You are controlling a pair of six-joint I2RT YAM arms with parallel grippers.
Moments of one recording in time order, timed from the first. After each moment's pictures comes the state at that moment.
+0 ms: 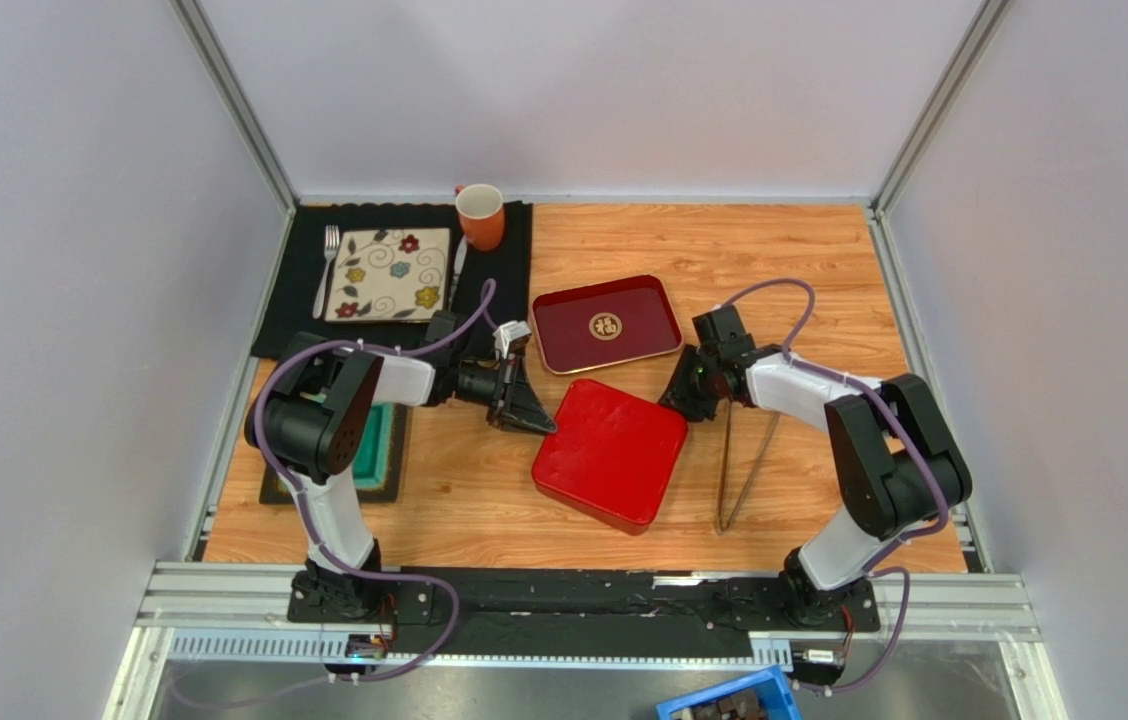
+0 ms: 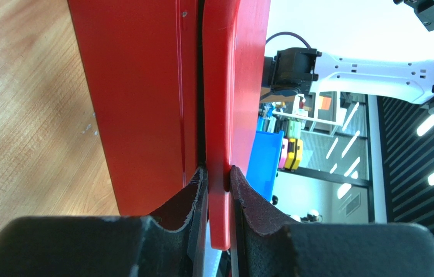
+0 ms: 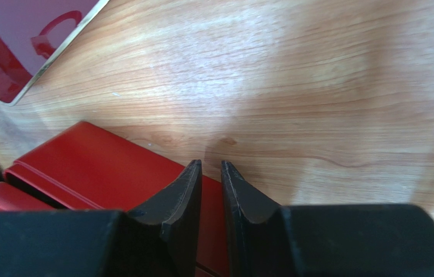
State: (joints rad) left arm -0.34 1.84 0.80 0.13 1.24 -0.63; right arm 0.37 1.62 0.84 -0.27 -0.19 0.78
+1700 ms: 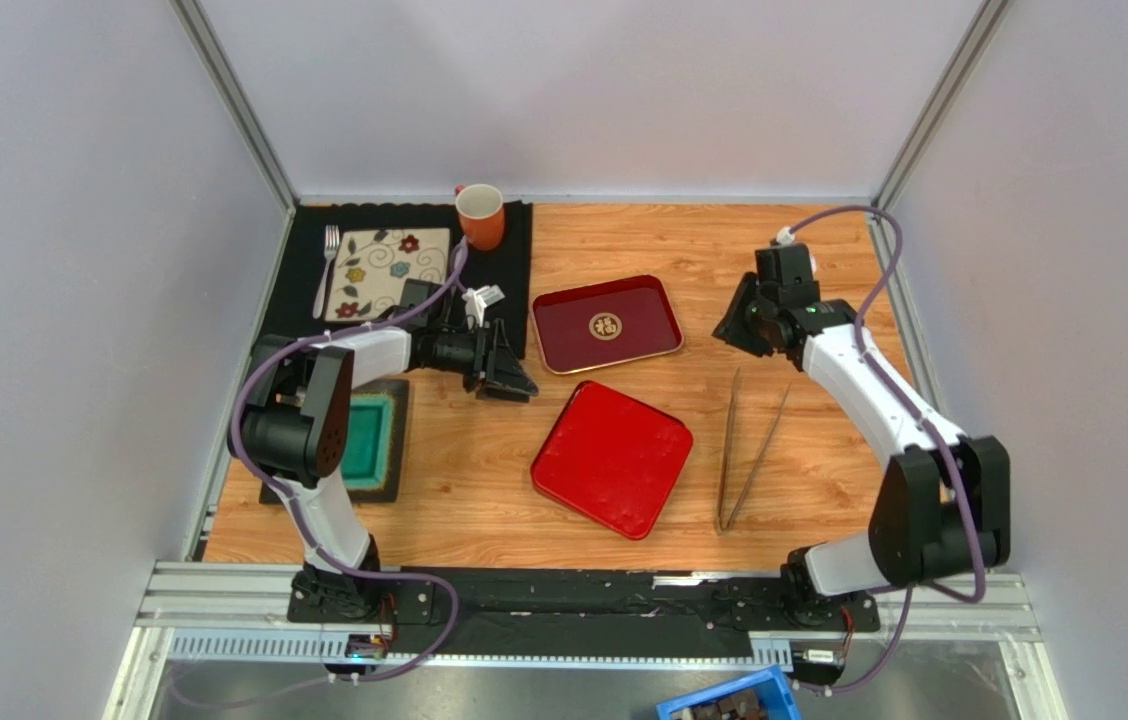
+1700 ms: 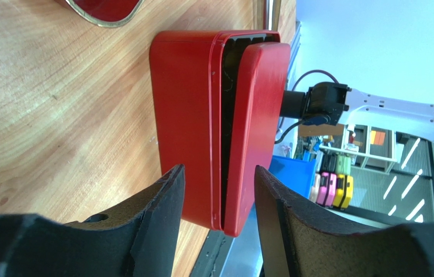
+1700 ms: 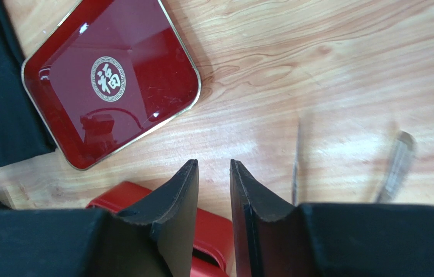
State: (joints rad) left arm -0.22 1.80 0.96 -0.19 1.12 -0.37; right arm 0.21 1.45 1.08 -0.48 0.01 0.61
